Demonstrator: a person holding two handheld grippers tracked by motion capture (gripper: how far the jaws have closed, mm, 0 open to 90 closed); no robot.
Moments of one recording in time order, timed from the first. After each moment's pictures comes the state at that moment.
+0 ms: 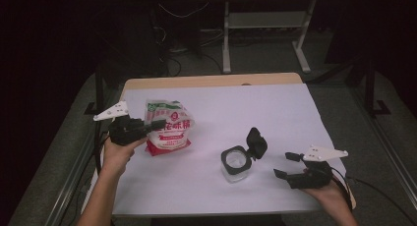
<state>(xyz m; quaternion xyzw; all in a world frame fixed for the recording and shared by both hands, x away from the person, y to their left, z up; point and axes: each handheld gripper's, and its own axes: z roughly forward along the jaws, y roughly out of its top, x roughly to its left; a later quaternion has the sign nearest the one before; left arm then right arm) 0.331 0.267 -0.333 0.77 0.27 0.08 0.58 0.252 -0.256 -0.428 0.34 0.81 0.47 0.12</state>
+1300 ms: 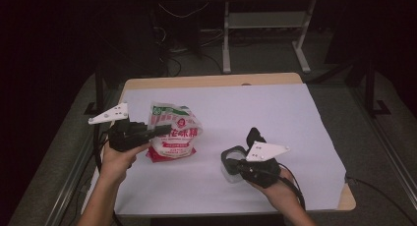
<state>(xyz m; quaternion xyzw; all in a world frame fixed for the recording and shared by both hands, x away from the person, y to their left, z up) 0.303 0.250 -0.306 0.76 0.24 0.04 0.60 0.250 -0.113 -0.379 0.25 0.83 0.49 0.12</state>
